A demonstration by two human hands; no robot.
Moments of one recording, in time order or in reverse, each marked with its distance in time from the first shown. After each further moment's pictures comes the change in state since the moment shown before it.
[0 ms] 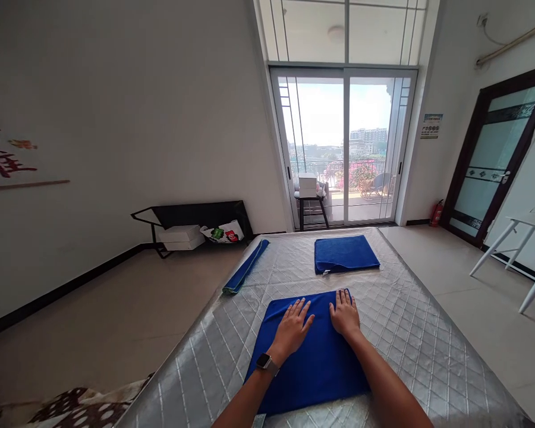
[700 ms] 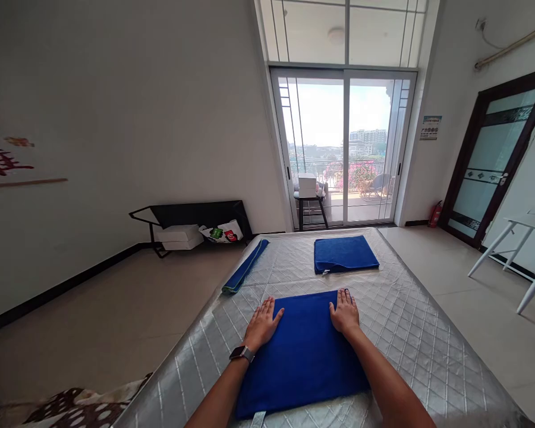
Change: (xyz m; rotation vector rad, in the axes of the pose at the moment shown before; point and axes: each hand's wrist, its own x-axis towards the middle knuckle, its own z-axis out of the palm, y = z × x) left_hand -0.002 -0.098 0.006 0.056 -0.178 -0.298; right_hand 0.005 0.001 -0.003 -0.013 -0.050 0.056
